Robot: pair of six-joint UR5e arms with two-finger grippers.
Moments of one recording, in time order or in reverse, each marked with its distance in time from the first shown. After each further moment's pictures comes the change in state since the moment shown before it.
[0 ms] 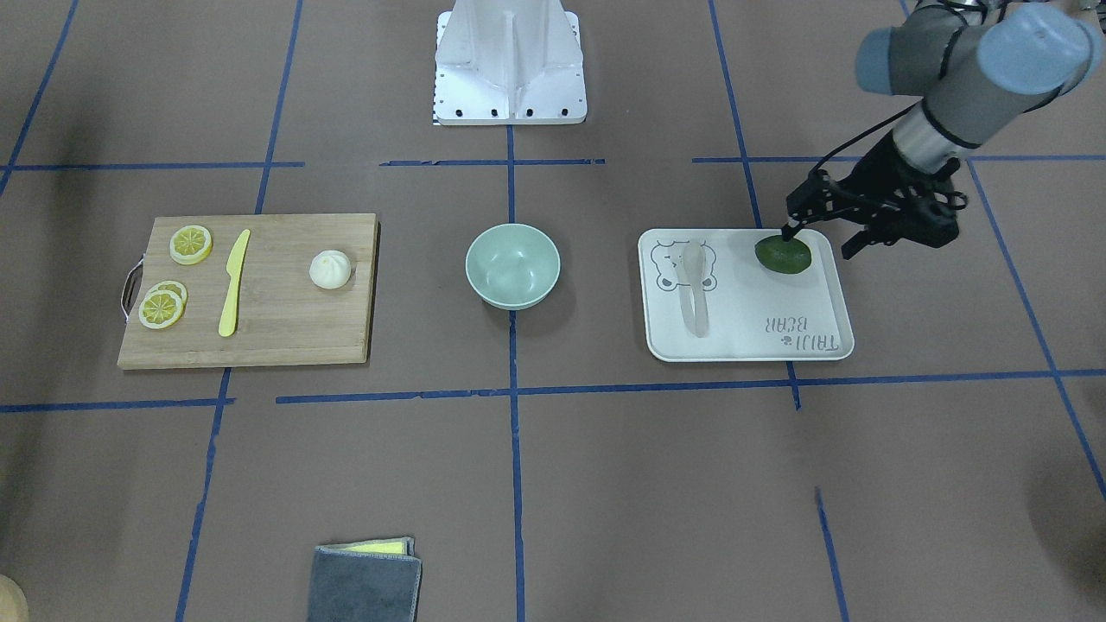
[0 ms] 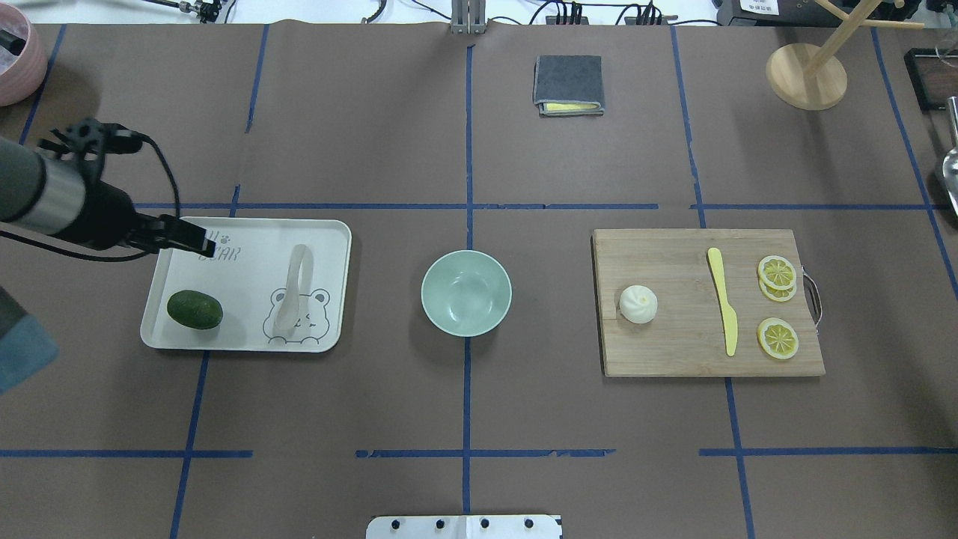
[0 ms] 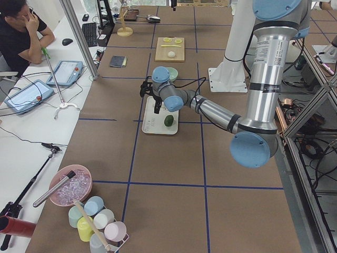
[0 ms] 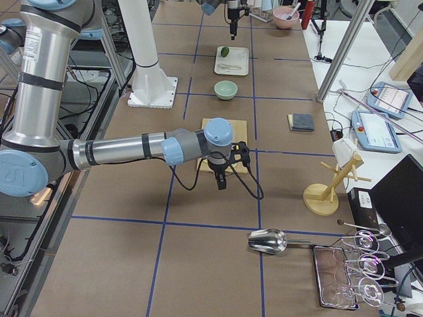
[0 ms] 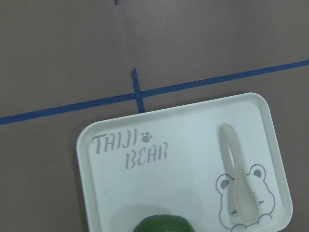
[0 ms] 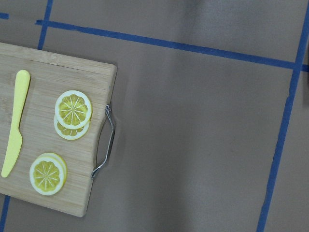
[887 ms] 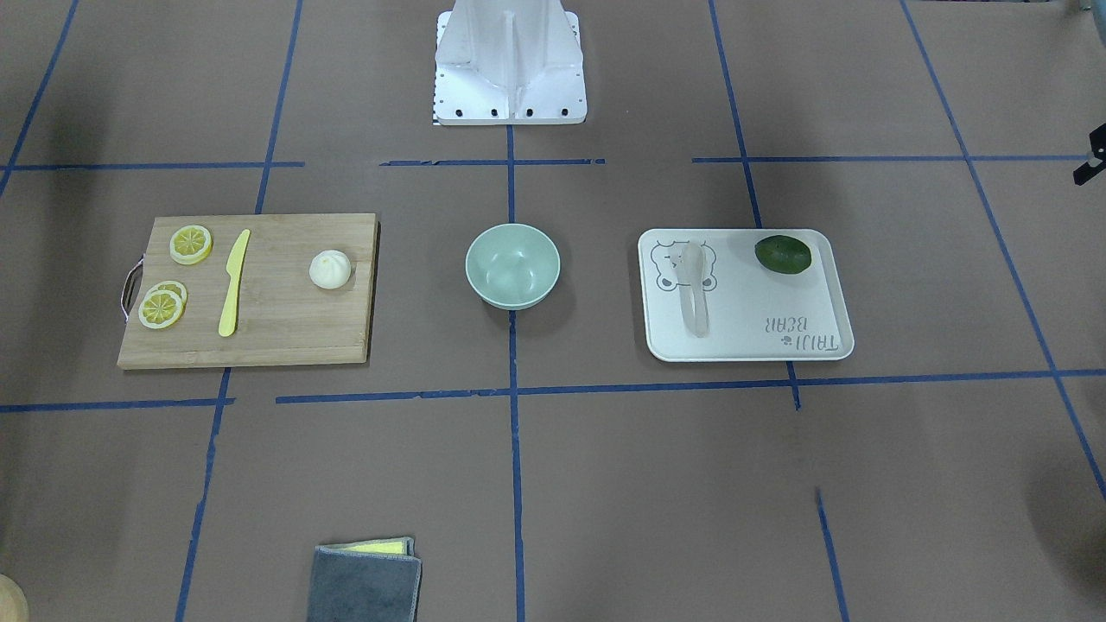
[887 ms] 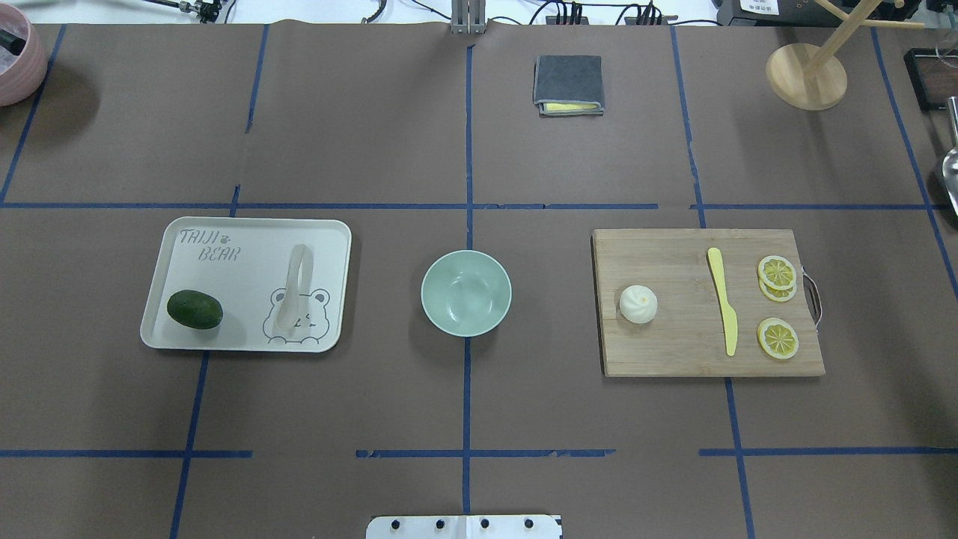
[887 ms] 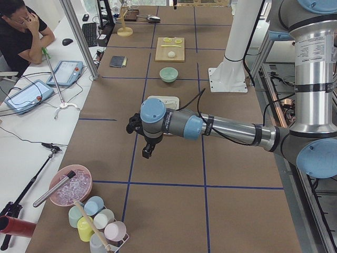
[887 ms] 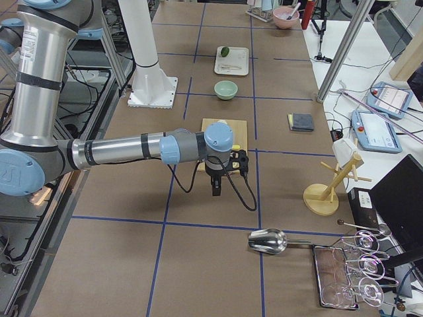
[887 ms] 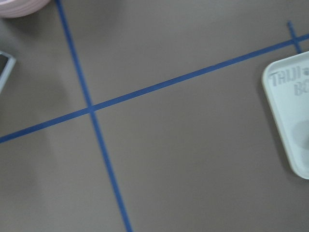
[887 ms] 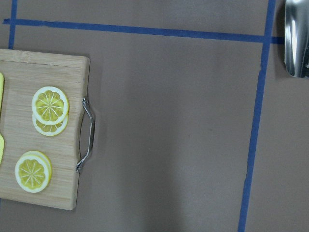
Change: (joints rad) left arm -0.633 0.255 -0.008 0.356 -0.371 1.079; right arm 0.037 -0.001 0.008 -0.115 0.000 0.000
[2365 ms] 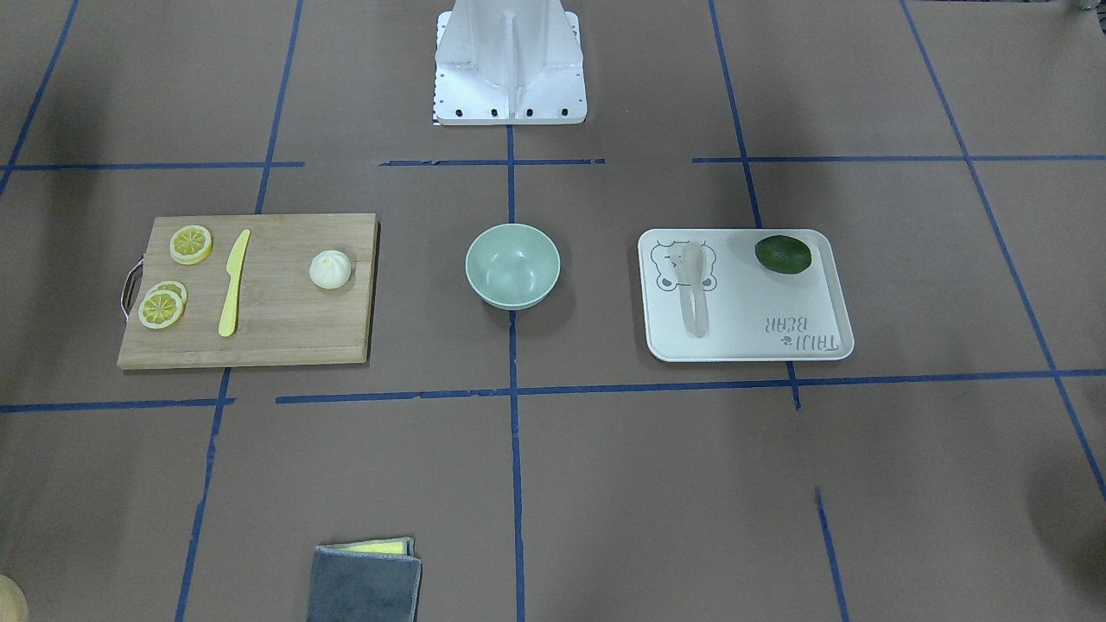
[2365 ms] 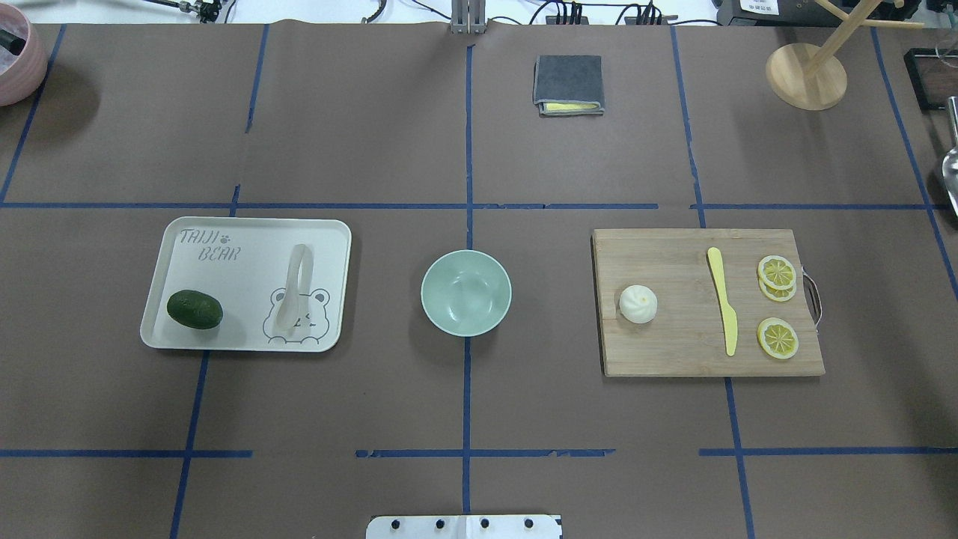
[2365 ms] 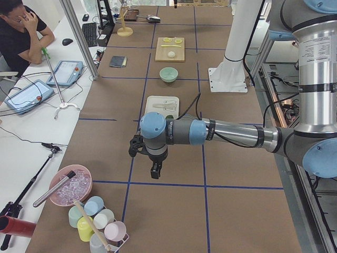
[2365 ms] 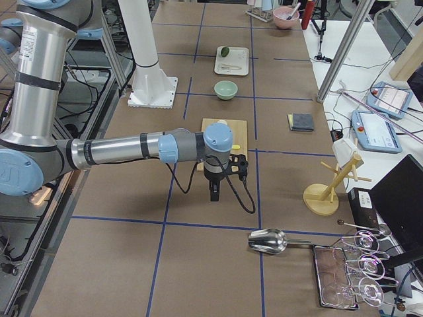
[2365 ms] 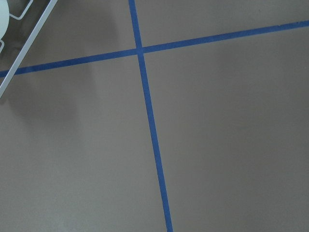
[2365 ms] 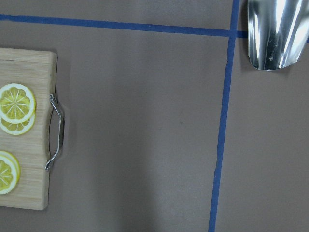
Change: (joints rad) left arm -0.099 0.008 0.044 0.260 0.127 0.055; right arm 0.018 -0.004 0.009 -0.078 -0.080 -0.019
